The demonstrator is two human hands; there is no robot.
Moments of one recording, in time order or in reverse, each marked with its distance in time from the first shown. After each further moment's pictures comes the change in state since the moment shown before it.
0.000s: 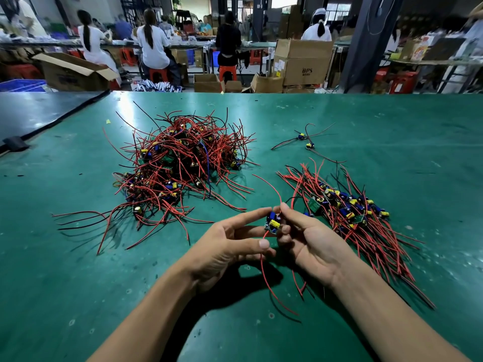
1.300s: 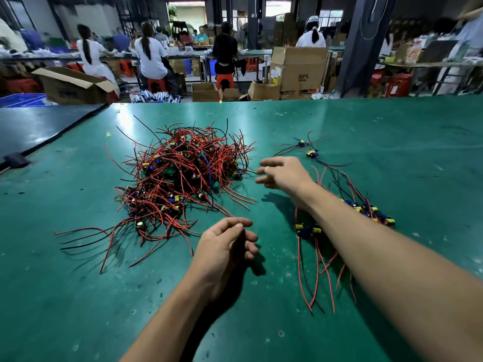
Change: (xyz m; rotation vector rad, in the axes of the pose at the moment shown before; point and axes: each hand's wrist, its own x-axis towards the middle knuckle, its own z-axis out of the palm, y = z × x) left_hand 0.014 0.006 0.006 -0.194 0.460 0.091; right_hand 0.112 -0.063 0.053 -0.771 0.087 -0.377
